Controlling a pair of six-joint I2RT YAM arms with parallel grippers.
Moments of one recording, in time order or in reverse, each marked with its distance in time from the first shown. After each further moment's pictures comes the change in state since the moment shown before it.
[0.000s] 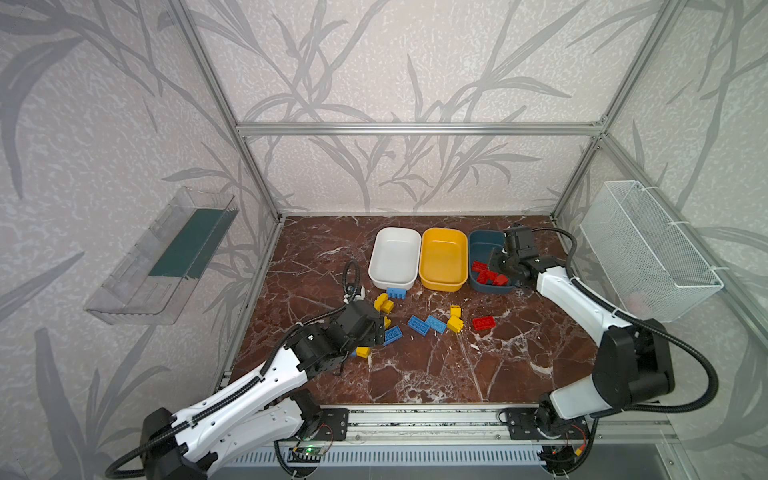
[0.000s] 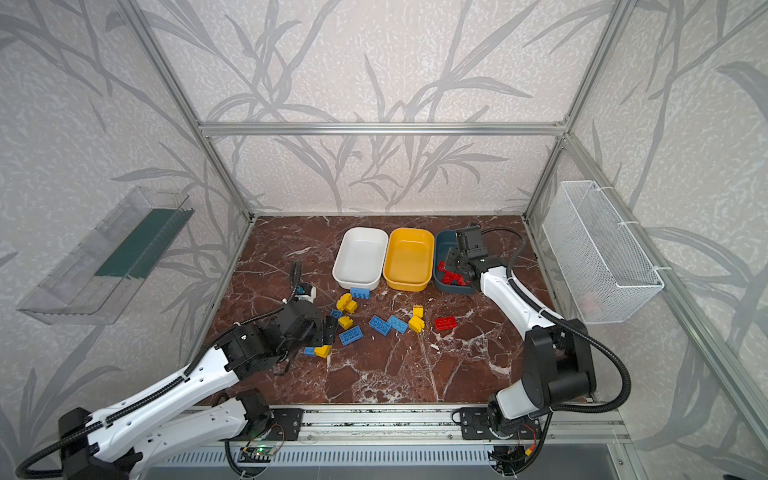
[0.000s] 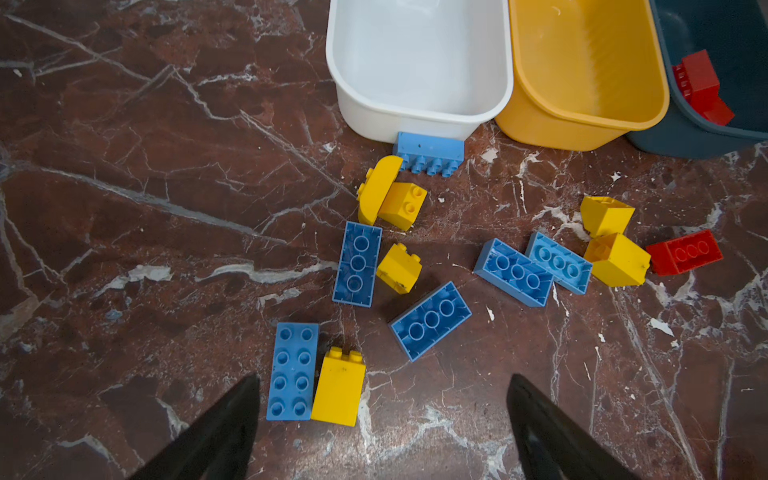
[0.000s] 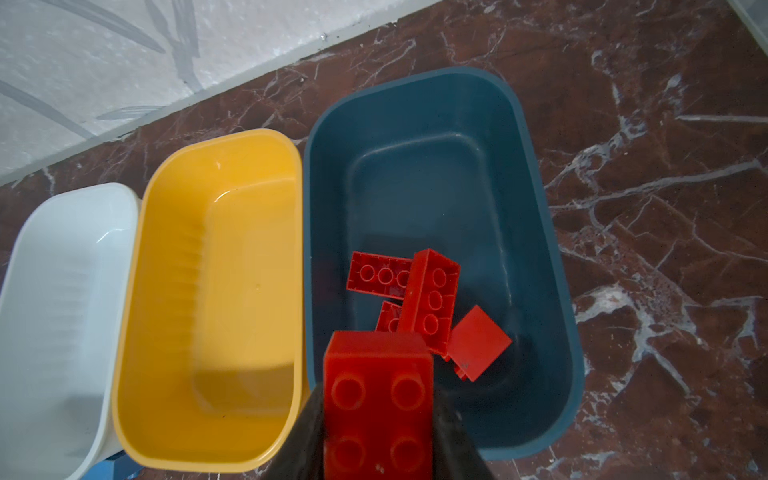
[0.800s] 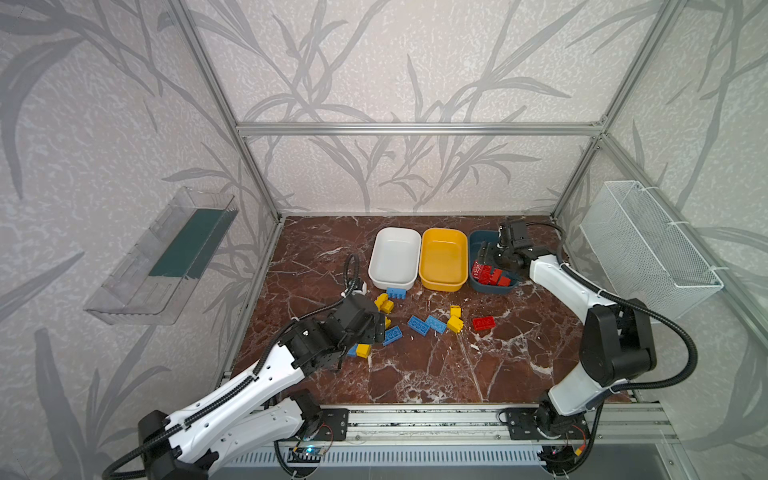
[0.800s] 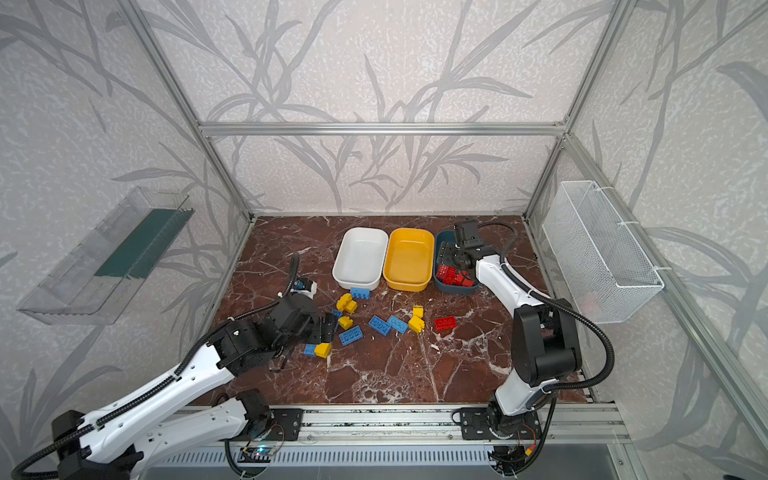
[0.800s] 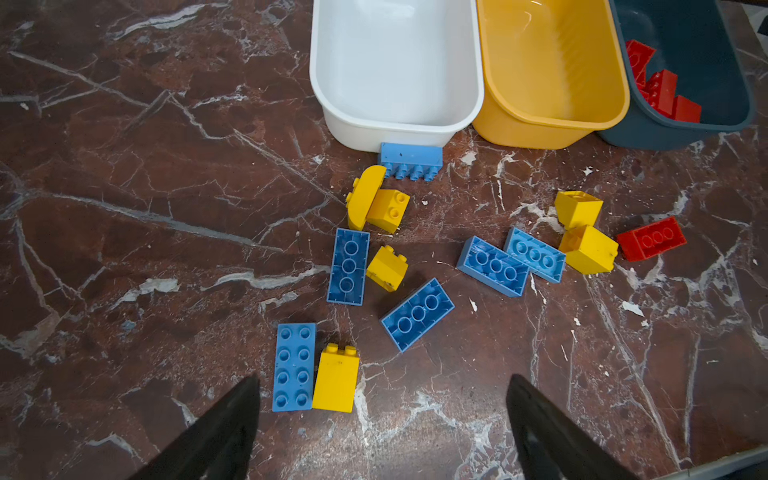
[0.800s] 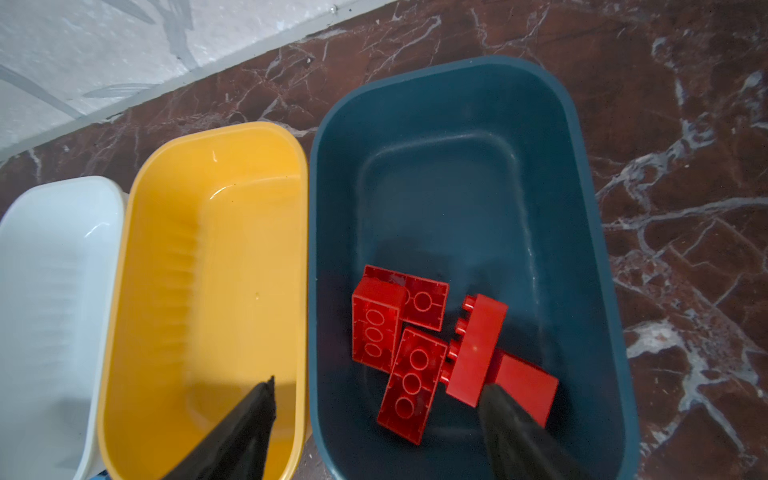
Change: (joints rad) left arm 0.006 0.027 0.136 -0.092 0.040 0.077; right arm -0.011 0.059 0.055 -0.020 -0.079 -0.047
